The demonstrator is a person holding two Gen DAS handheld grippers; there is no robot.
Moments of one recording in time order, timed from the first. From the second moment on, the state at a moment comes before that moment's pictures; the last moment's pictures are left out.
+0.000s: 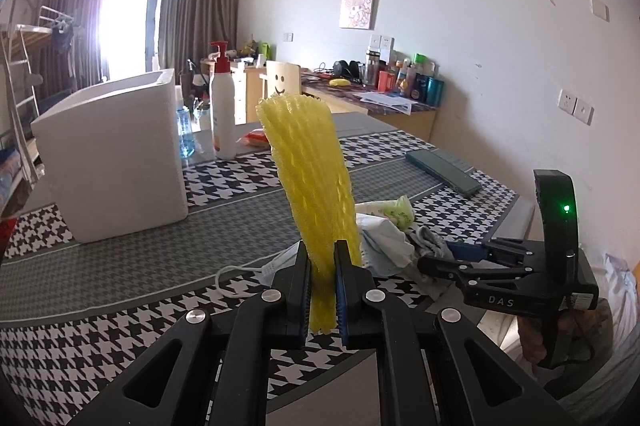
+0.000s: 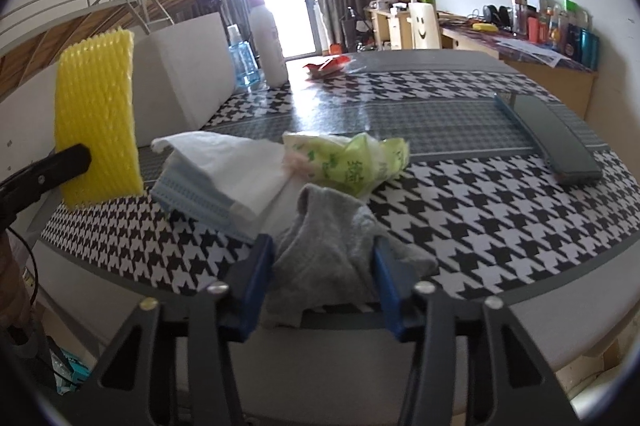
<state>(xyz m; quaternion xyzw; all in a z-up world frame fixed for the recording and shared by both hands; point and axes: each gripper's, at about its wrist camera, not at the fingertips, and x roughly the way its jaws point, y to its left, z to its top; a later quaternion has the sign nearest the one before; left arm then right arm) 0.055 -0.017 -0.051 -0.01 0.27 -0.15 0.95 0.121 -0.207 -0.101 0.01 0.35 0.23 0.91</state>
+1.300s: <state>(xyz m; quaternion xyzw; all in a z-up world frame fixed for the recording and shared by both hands) 0.065 -0.008 -0.026 0.01 0.24 -0.13 0.96 0.122 -0.209 -0.036 0.05 0.26 0.24 0.93</state>
